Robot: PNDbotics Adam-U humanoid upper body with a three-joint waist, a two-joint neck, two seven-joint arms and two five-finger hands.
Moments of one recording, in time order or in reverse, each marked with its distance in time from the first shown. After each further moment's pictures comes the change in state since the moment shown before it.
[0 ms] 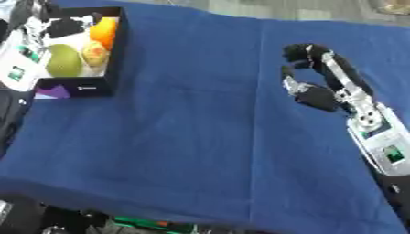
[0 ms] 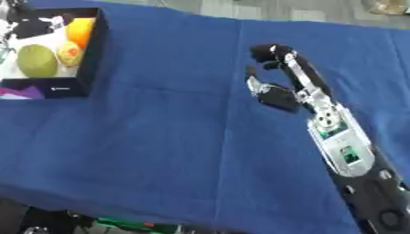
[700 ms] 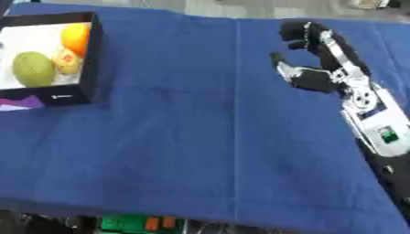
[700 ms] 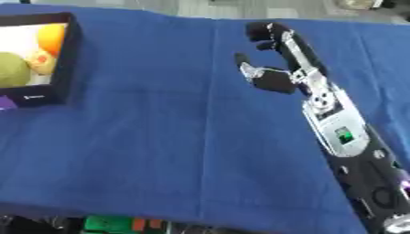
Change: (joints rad) left arm 0.181 0.011 0.058 -0.489 0.476 -0.150 0.264; right arm -0.007 -0.077 -0.092 -0.079 -0.120 0.028 -0.058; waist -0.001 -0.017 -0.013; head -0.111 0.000
